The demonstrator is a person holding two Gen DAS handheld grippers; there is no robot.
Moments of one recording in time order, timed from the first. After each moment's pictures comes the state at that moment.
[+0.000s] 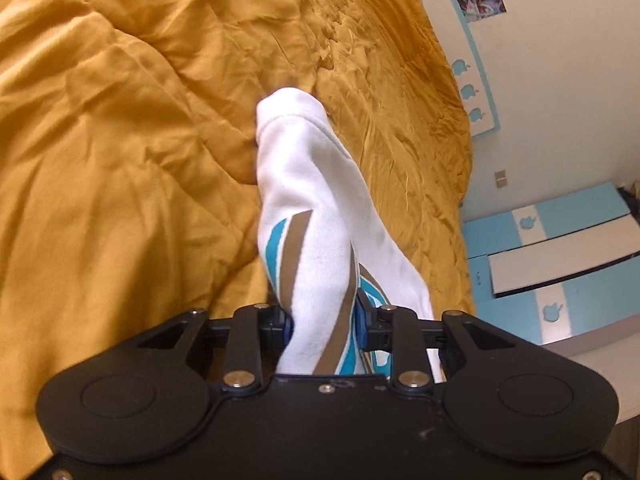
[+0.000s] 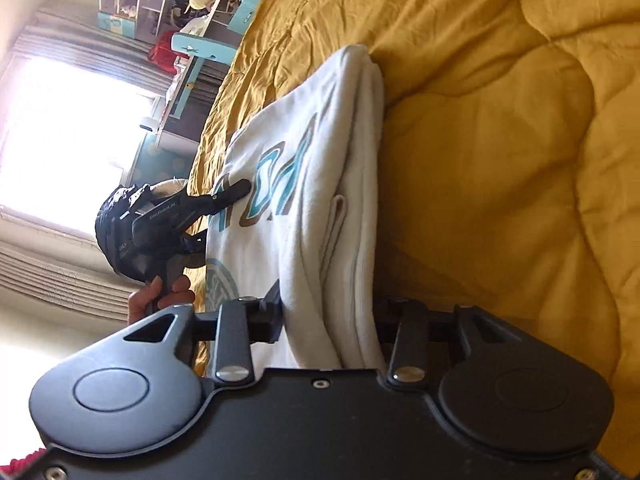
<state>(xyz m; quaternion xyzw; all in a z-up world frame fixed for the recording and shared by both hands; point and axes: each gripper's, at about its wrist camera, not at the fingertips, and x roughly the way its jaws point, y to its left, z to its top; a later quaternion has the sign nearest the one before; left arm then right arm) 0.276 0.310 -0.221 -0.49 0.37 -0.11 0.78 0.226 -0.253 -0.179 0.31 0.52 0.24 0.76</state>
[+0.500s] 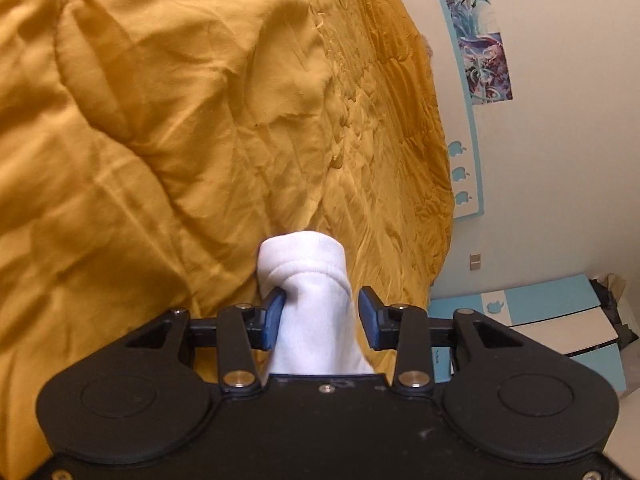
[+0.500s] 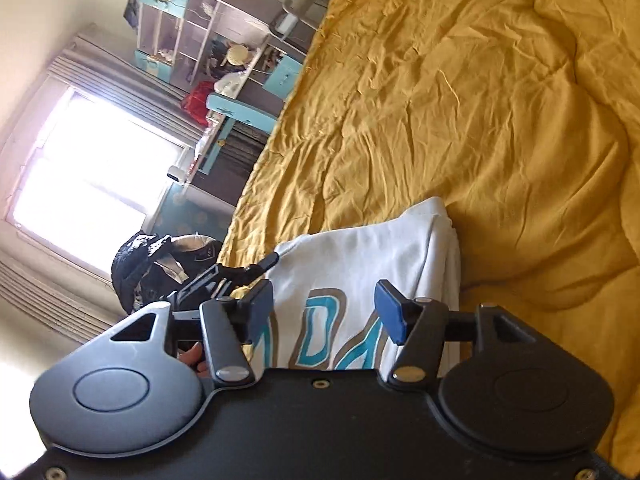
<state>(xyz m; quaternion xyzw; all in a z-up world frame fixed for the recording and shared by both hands) 0.315 0.354 -0.218 -0.58 0.28 -0.07 0.76 0.321 -0.219 -0.148 0.29 0.44 0.24 0.81</state>
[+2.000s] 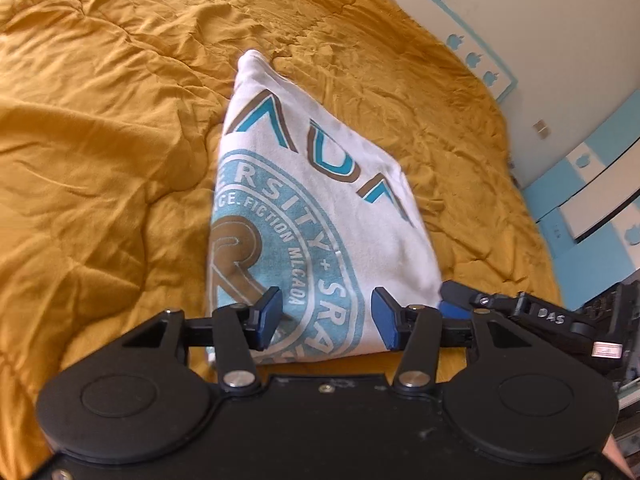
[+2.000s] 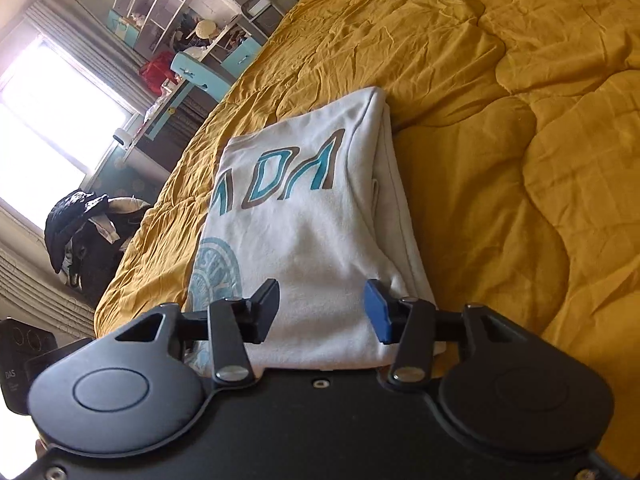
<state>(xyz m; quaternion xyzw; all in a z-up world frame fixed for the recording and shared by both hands) 0.102 0.154 -0.131 -0.29 0.38 0.01 0.88 0.143 -0.206 -0.136 0.18 0.42 0.17 0.87</state>
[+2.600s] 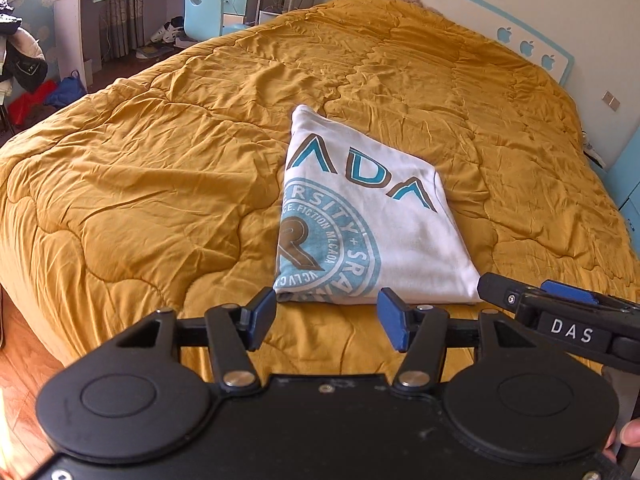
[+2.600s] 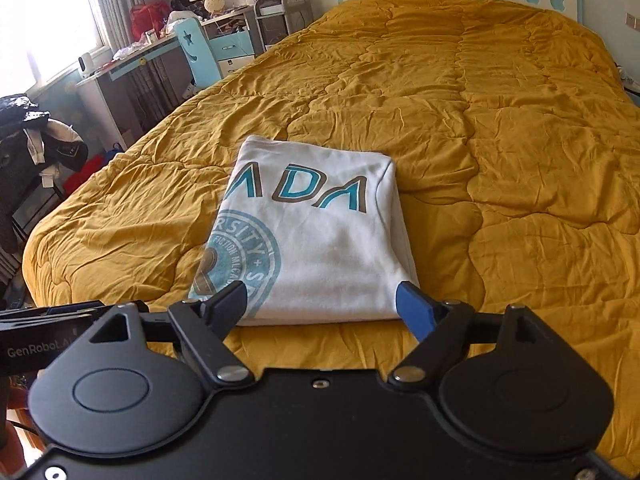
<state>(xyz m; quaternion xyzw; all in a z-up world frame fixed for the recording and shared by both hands) 0.017 0.084 -0.046 -0.17 0.39 0.14 0.90 0.041 -0.120 -0.049 -0.04 0.39 0.07 0.92</state>
